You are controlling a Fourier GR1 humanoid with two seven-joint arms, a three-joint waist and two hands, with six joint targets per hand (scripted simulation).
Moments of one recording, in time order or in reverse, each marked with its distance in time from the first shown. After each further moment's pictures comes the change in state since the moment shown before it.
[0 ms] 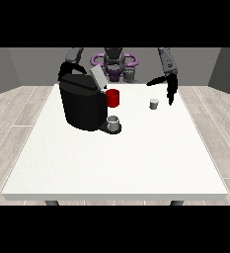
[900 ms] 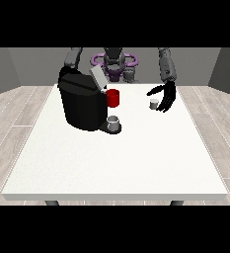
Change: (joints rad) left arm -0.114 0.019 -0.078 0.275 -0.231 0.089 -0.059; right arm -0.045 -0.016 -0.016 0.125 0.021 -0.014 -0.018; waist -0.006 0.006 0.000
